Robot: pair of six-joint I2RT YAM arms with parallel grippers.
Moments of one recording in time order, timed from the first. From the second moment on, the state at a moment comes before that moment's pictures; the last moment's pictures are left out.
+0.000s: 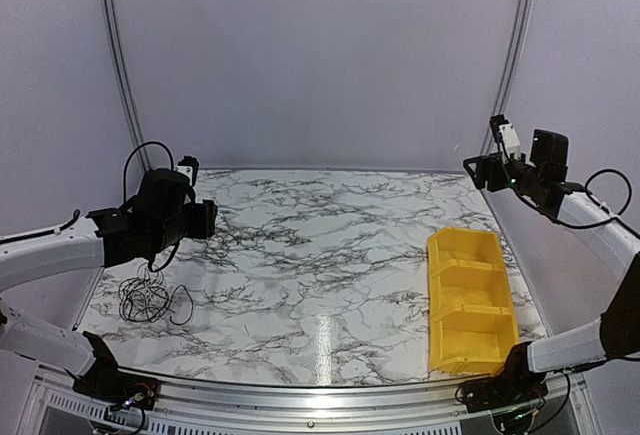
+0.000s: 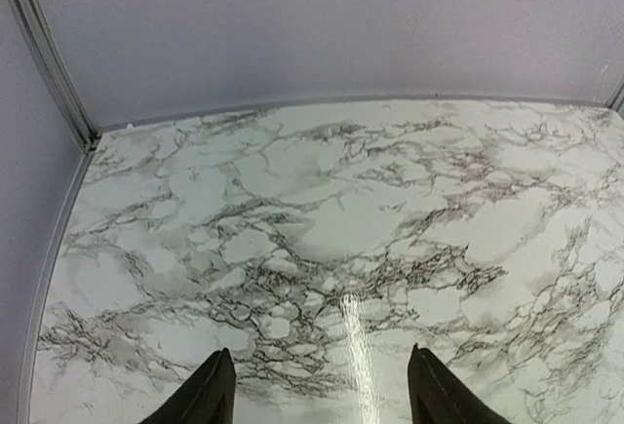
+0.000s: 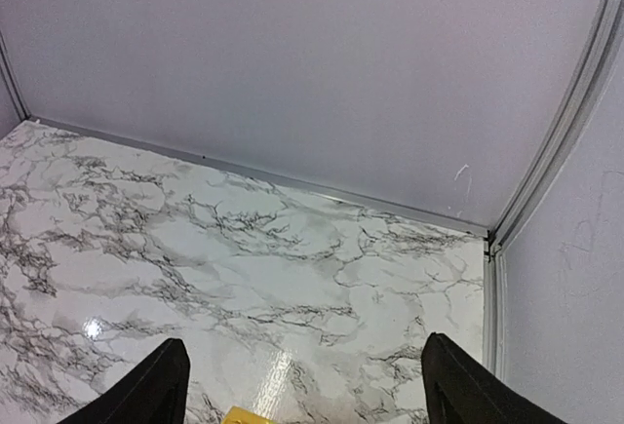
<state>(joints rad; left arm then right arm) -0.70 1.20 0.84 -0.17 -0.50 -0.29 -0.04 1.21 1.00 -0.10 -0.34 -0.15</state>
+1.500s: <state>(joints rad) -0.68 1.23 0.53 -0.49 -0.27 -0.90 0.15 1.38 0.86 -0.07 -0.74 -0.53</state>
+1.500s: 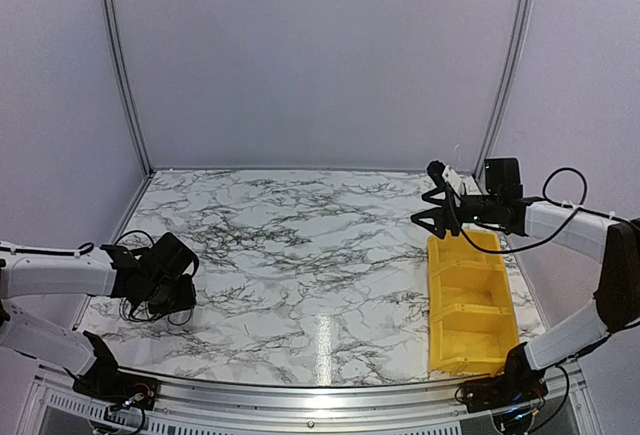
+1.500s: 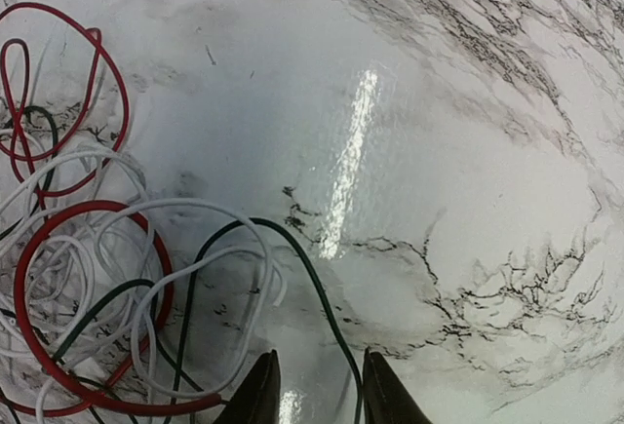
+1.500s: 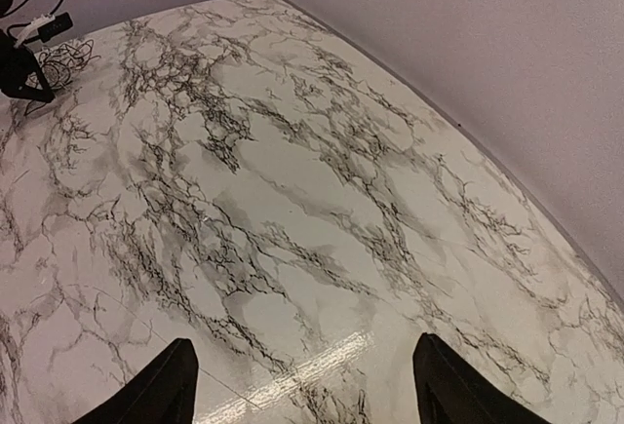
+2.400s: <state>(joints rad) -0.95 1.43 0.64 0.13 0.15 -0.61 0.52 1.73 1.20 -0.16 -0.81 -0.18</state>
